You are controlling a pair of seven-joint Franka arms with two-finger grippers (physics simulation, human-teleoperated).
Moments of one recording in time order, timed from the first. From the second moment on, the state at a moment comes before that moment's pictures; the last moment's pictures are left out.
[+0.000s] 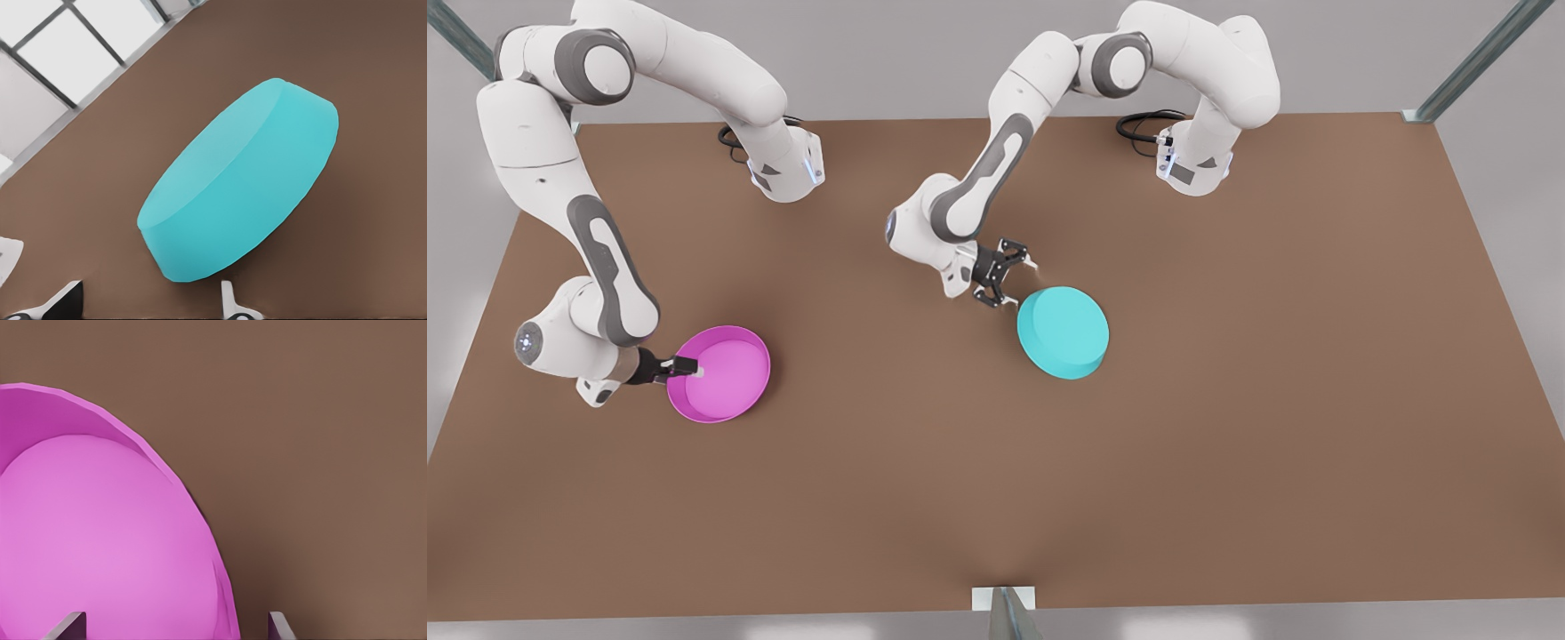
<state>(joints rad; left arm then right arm) -1.58 1.15 0.75 -1.15 -0.08 1.34 -1.62 -0.74 0.59 0.42 -1.99 -0.02 2.32 -0.44</state>
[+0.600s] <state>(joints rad) -0.02 0.07 -0.01 -1.50 0.03 1.44 -0.20 -0.73 0.60 0.42 -1.99 -0.04 2.32 -0.43</state>
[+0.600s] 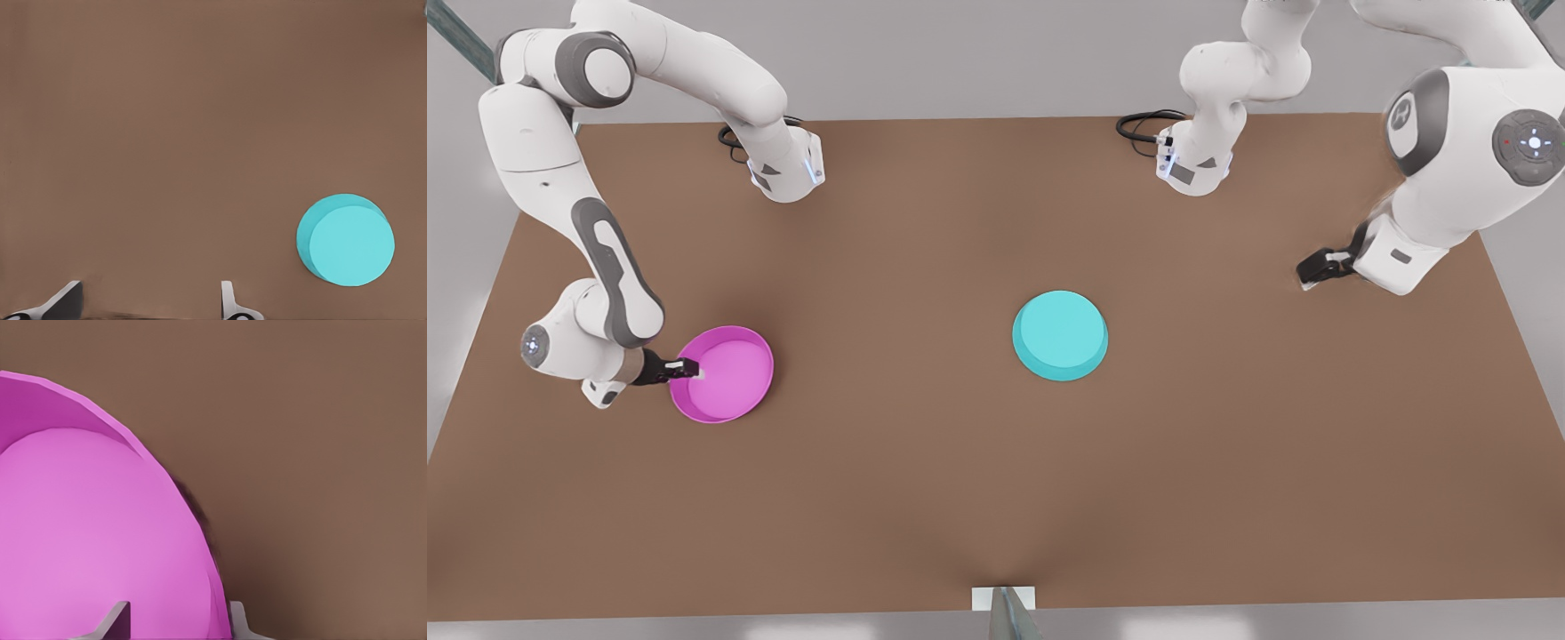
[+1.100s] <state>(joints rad) -0.20 0.06 -0.01 -1.45 0.02 1.33 -0.20 -0.73 0.60 0.42 -1.99 -0.05 2.32 -0.43</state>
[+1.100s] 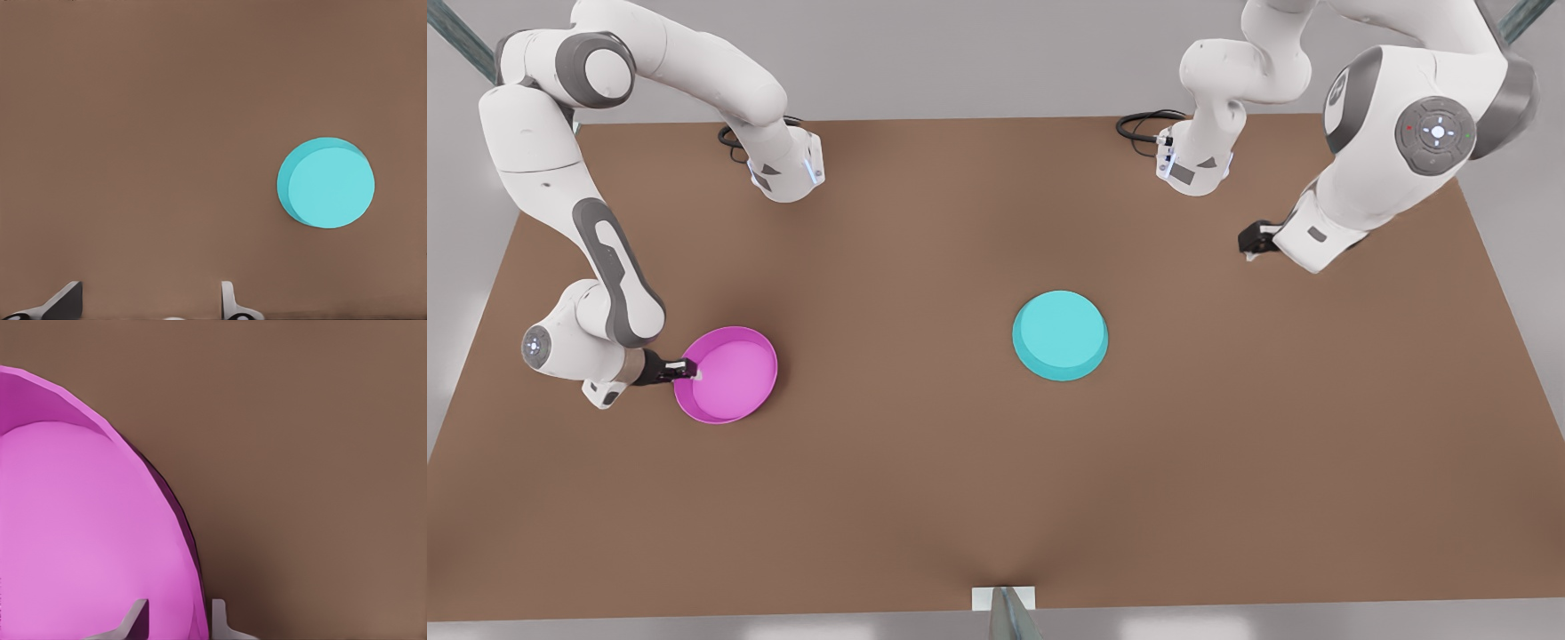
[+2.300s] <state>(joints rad) -0.13 0.11 -0.01 -1.37 -0.06 1.25 -0.23 -0.75 0.56 0.46 -1.98 -0.03 2.21 -0.39</state>
